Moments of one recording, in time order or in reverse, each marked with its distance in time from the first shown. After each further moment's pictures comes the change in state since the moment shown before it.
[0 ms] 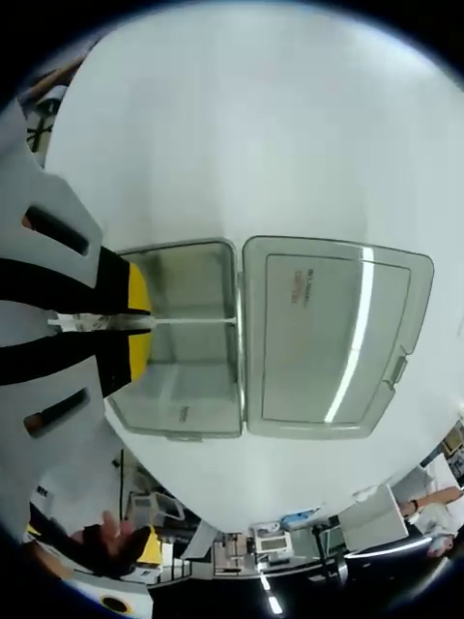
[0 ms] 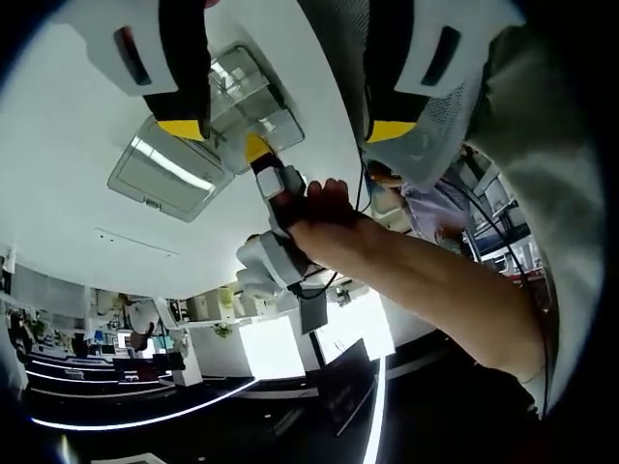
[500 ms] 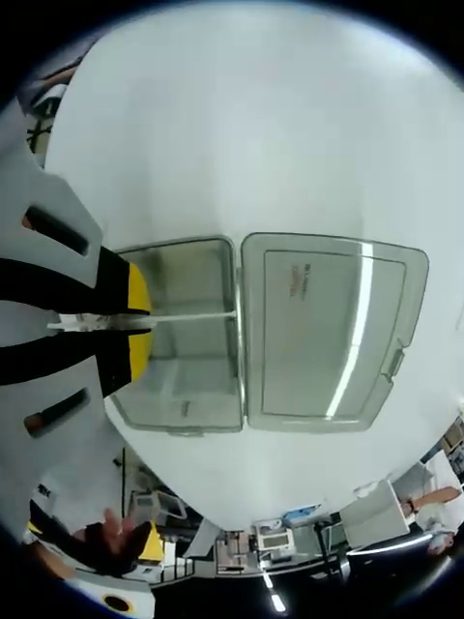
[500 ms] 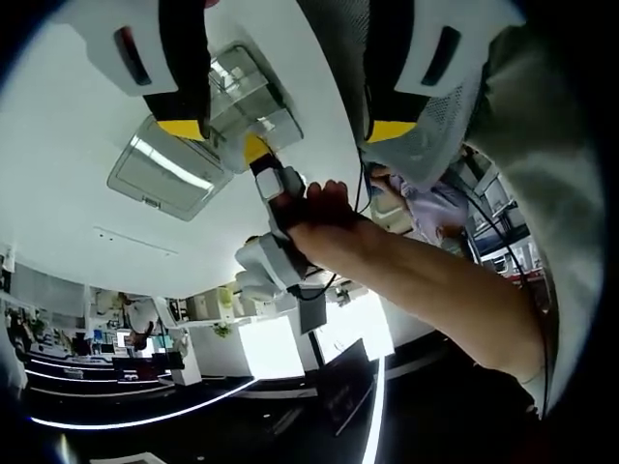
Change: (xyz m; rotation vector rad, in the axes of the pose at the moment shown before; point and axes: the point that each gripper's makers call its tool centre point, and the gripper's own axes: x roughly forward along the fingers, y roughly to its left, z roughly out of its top) left arm -0.003 -0.003 0.000 0.010 -0.002 -0.011; right arm 0.000 0.002 0.001 -0.002 -0.003 0.001
